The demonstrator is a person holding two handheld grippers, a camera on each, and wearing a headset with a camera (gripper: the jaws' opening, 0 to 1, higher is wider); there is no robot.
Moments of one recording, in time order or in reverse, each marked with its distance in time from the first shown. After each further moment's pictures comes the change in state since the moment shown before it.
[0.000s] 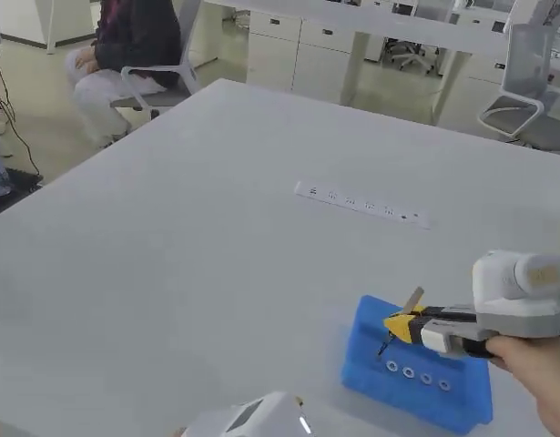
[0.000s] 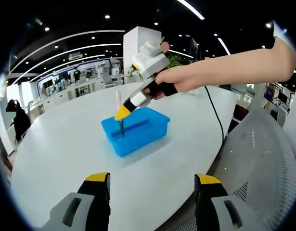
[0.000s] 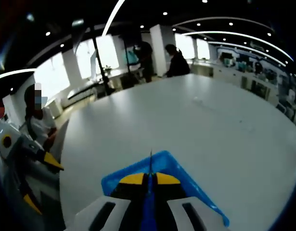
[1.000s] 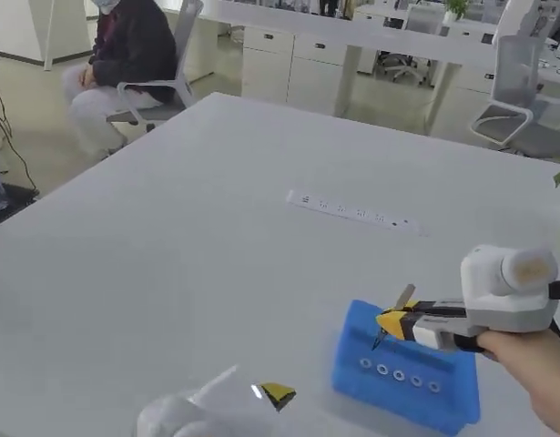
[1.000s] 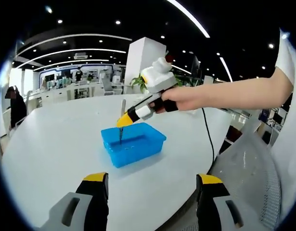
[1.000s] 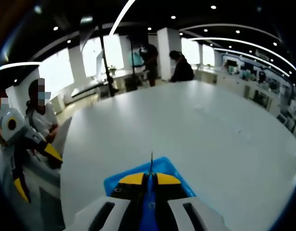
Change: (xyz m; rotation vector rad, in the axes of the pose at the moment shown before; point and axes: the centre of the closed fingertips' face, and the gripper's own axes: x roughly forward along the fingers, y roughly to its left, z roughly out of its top) left arm -0.018 0.003 0.032 -0.194 -0.157 -0.111; right arm -0.026 0.004 0.016 -0.064 -0.037 0.012
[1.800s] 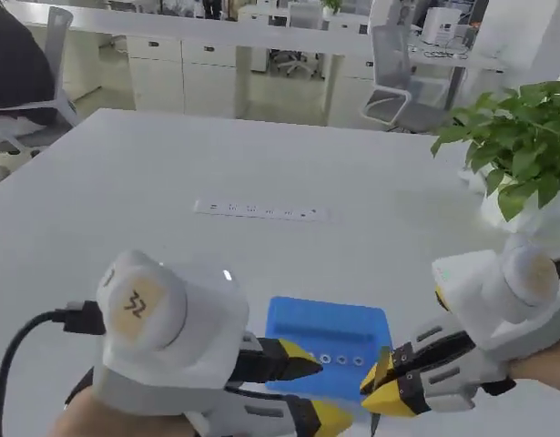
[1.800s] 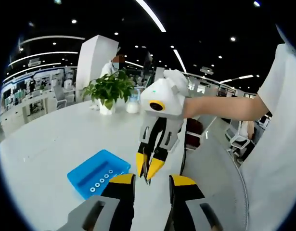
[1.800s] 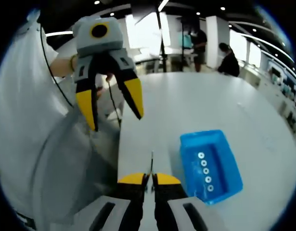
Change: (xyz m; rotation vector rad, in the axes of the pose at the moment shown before) left arm 0.023 -0.058 0.077 0.269 0.117 -0.419; right arm -0.092 0.113 -0.067 -0.257 0.252 0.307
